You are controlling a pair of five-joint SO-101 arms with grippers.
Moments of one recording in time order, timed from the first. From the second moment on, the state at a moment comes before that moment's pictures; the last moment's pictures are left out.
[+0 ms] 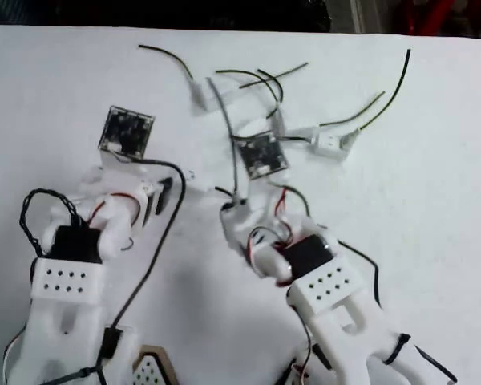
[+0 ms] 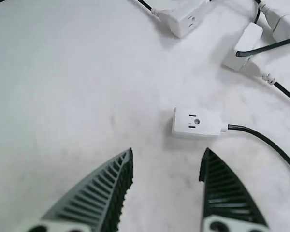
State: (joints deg) left arm 0.3 -50.7 52.2 53.2 -10.6; right arm -34.5 -45.3 55.6 45.1 -6.9
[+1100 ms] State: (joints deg) left arm 8.6 -49.8 51.0 53.8 -9.4; right arm -34.2 -45.3 55.6 46.6 -7.5
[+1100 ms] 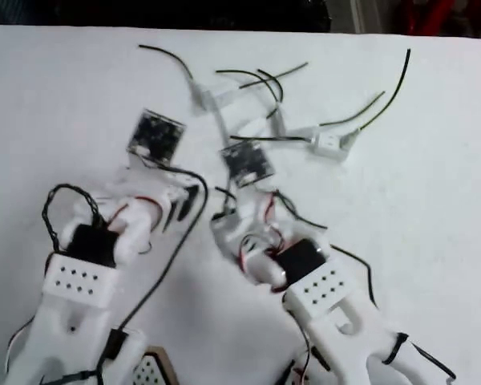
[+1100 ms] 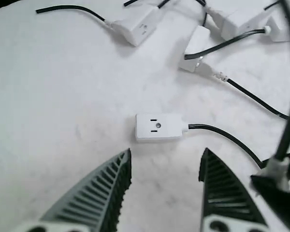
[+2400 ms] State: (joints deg) left arm 7.5 26.5 4.5 48.7 -44.7; right arm -13.3 -45.3 59.3 40.4 -13.5
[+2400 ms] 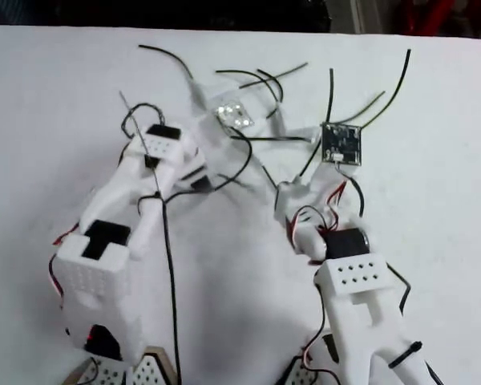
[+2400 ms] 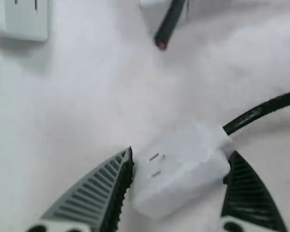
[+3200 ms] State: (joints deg) left arm 15.0 17.3 3.7 68.6 -24.1; right arm -13.3 -45.3 59.3 40.4 -13.5
